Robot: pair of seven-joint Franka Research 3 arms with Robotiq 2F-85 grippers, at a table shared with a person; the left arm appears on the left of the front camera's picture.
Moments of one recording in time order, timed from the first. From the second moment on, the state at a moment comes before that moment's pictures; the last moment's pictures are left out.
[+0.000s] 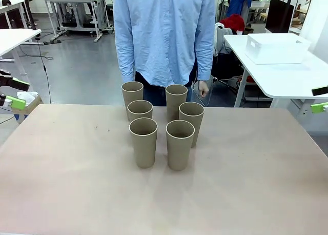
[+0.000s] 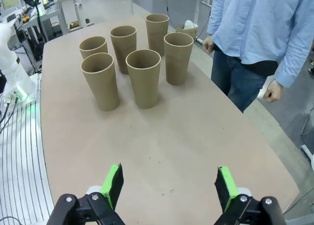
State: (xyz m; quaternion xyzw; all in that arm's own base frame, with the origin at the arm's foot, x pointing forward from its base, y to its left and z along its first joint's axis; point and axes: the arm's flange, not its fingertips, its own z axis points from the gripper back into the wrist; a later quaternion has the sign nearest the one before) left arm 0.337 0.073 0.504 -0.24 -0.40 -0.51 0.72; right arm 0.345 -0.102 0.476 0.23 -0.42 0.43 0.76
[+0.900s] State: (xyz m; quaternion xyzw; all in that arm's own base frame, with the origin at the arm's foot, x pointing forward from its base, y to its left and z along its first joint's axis) left arm 0.337 0.073 0.504 -0.24 -0.40 -0.51 0.72; right arm 0.344 -0.102 0.475 0.23 -0.42 0.43 0.76
